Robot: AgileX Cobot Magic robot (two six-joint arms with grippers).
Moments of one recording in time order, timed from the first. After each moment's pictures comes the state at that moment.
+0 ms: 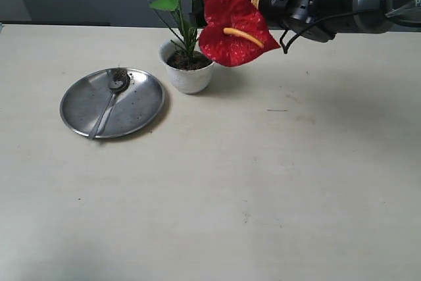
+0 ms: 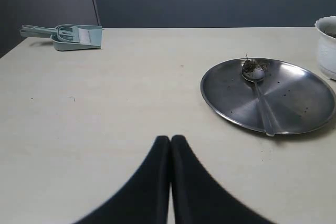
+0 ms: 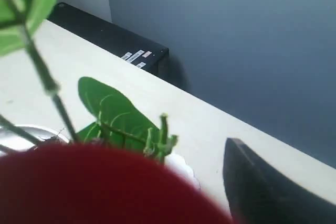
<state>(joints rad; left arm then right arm) 0.21 0.00 0.00 0.00 0.34 0.01 0.58 2.02 -1.39 -0.80 -0.22 0.71</state>
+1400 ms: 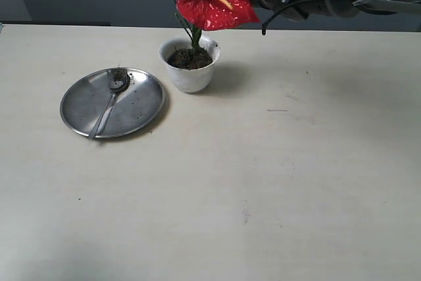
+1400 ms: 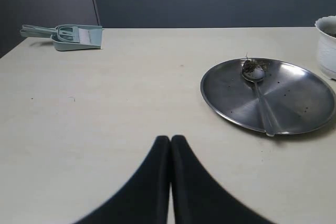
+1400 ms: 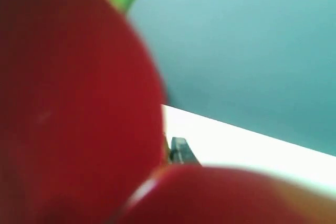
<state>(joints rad) 0.21 0.00 0.00 0.00 0.34 0.01 0.61 2.12 -1.63 -0.77 0.00 0.87</state>
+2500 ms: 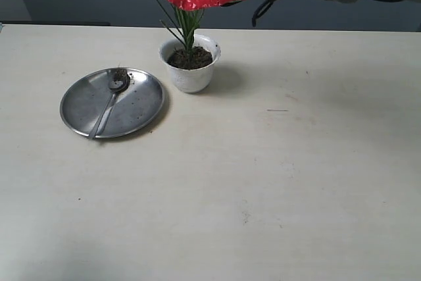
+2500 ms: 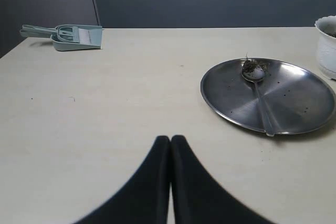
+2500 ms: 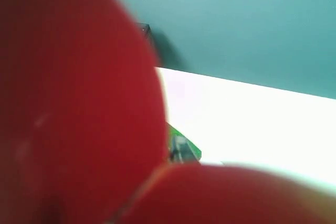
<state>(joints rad) 0.21 0.00 0.00 0.00 0.34 0.01 0.67 2.05 -1.65 -0.12 0.22 0.37</state>
